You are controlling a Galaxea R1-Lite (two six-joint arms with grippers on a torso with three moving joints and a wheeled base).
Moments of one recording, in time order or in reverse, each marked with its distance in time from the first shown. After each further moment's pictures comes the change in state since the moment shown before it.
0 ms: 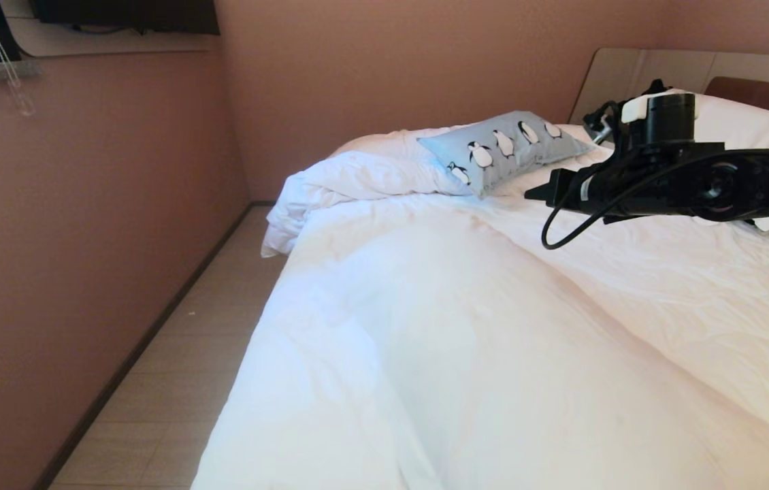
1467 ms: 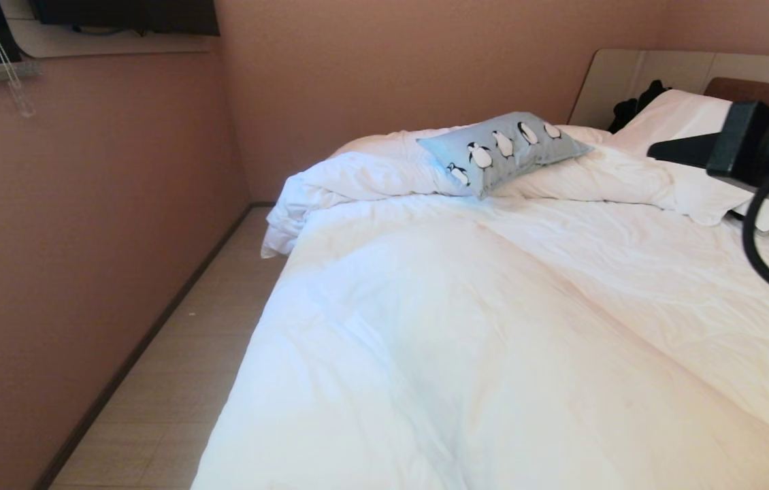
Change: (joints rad) left arm 0.001 0.000 0.000 0.000 0.000 0.000; right arm 0.130 -0.660 0.468 0.012 -0.150 0.065
